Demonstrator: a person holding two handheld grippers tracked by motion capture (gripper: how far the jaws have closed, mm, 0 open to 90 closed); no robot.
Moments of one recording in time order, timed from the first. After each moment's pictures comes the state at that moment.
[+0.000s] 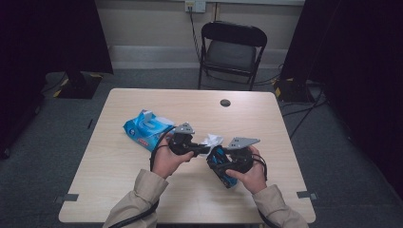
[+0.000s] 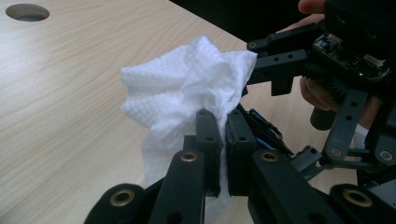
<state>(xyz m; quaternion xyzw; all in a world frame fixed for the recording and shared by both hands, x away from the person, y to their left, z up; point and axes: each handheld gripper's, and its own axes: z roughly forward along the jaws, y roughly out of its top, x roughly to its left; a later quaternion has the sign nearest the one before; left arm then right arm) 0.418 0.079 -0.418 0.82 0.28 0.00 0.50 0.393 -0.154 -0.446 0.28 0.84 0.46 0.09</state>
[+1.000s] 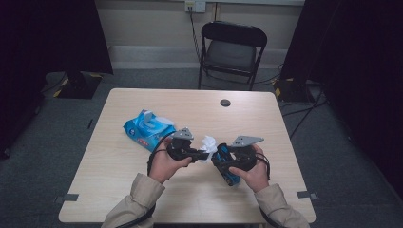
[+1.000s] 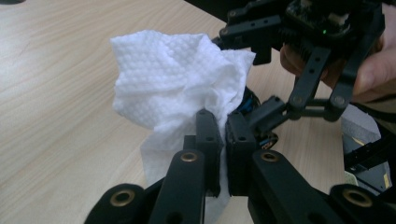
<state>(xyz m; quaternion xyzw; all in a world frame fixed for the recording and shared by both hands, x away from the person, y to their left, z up) 0.406 0.083 -0.426 0.83 0.27 -0.02 0.49 0.400 -0.166 -0.448 0.31 0.83 0.46 0.10</state>
